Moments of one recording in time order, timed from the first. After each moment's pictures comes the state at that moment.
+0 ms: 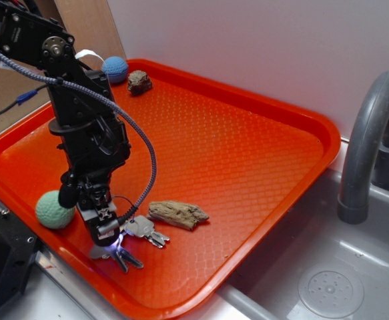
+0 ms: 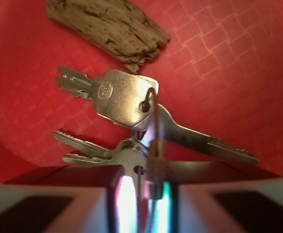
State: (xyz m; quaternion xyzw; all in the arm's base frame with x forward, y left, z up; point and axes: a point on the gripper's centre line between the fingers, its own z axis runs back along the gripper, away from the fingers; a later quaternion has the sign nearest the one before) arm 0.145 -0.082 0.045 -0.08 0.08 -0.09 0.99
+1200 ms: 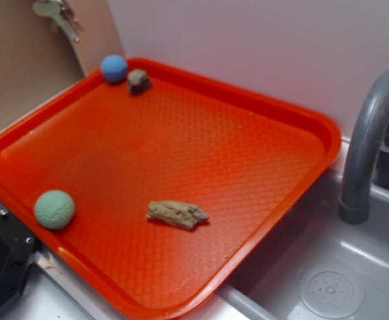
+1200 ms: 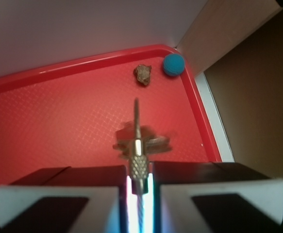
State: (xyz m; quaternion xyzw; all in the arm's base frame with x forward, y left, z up) arm 0.216 0.029 0.238 0.10 -0.06 0.18 0.98
